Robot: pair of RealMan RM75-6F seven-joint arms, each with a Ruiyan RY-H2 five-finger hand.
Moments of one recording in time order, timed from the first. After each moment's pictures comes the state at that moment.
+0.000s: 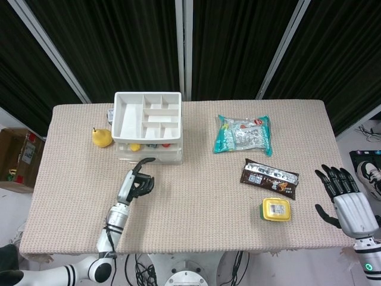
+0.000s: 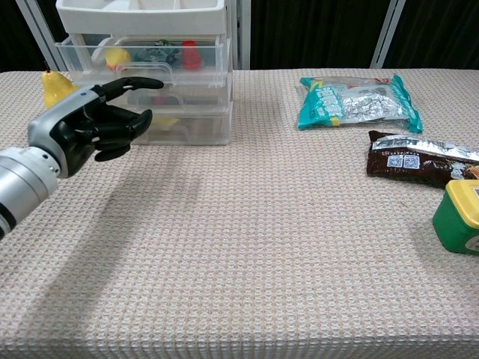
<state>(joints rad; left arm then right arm) -0.46 -1.82 -0.22 -1.43 1.31 1.18 -0.58 0.11 -1.03 0.01 -1.62 -1.65 1.51 0.01</state>
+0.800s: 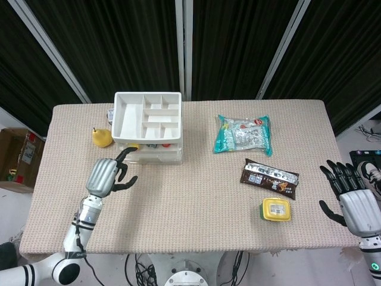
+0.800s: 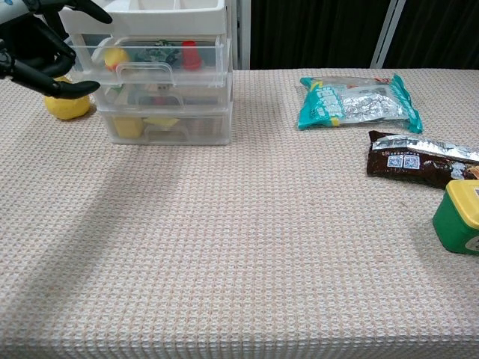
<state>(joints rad) -0.48 -1.45 -0.24 -1.74 1.32 1.23 0.11 0.11 -1.00 0.03 -1.62 -1.67 1.55 0.03</state>
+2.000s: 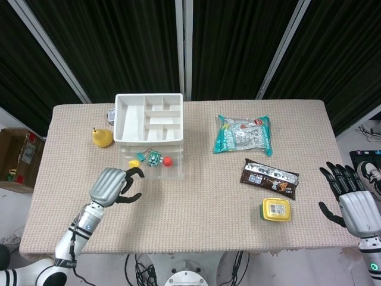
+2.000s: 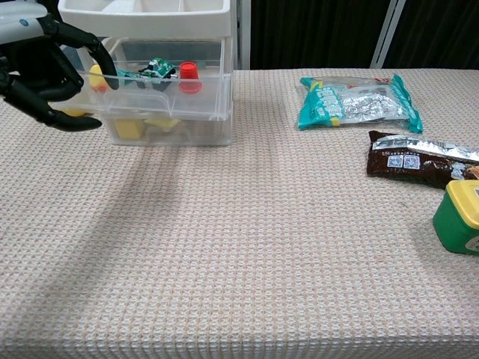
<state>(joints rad) -0.52 -1.29 -0.14 -1.94 1.32 1.13 0.17 0.11 -1.02 0.02 -1.60 -1.67 1.54 0.05</state>
